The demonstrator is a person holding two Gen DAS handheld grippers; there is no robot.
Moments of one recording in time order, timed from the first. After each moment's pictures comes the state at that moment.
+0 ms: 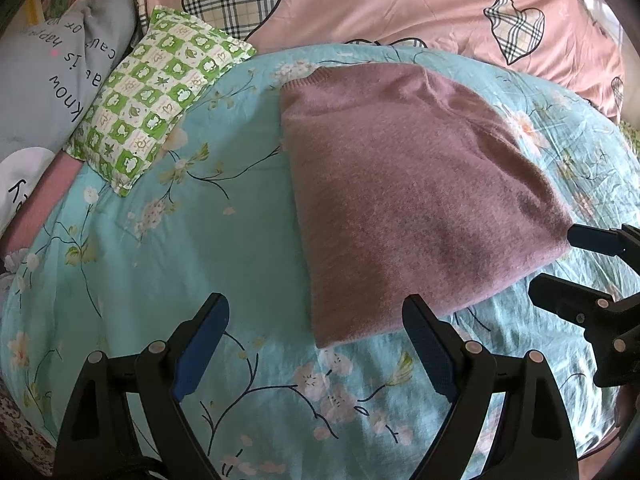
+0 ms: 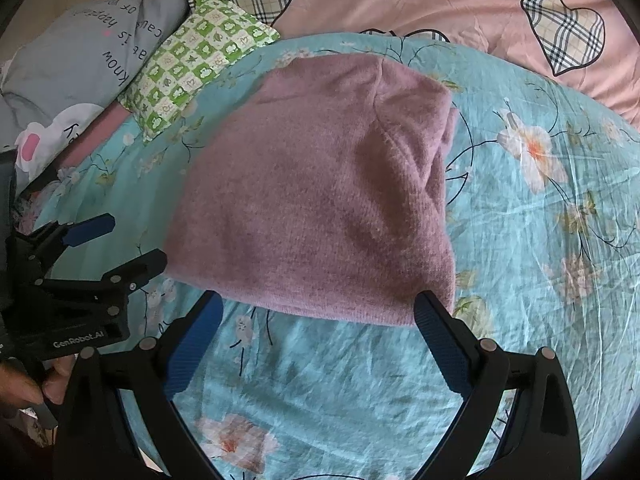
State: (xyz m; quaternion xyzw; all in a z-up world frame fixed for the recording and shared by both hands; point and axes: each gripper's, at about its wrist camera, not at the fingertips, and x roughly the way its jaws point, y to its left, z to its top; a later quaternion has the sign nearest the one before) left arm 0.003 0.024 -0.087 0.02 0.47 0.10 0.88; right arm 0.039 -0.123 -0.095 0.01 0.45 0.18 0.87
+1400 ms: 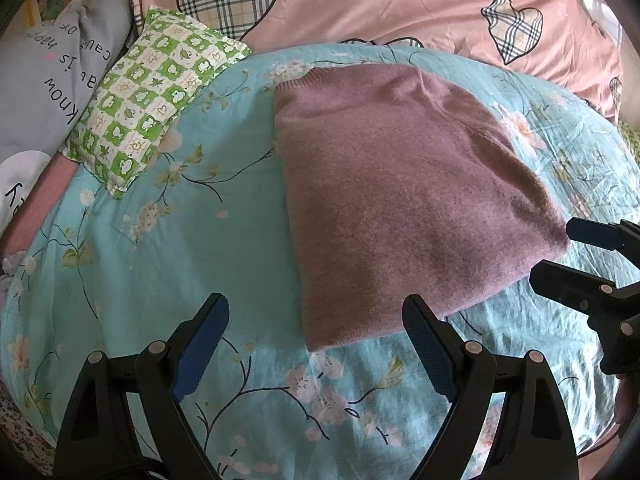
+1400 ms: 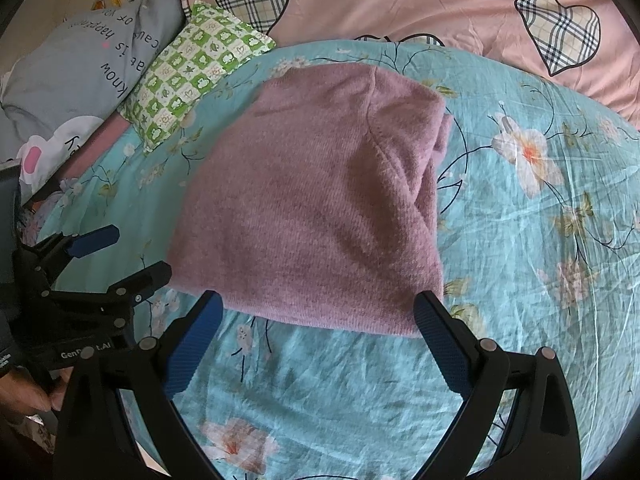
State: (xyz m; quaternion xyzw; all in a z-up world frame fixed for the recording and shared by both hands) left arm 0.009 0.023 -0.083 0.02 0.47 0.09 0.88; right arm 0.044 -0.132 -0.087 0.02 0.45 0.18 0.87
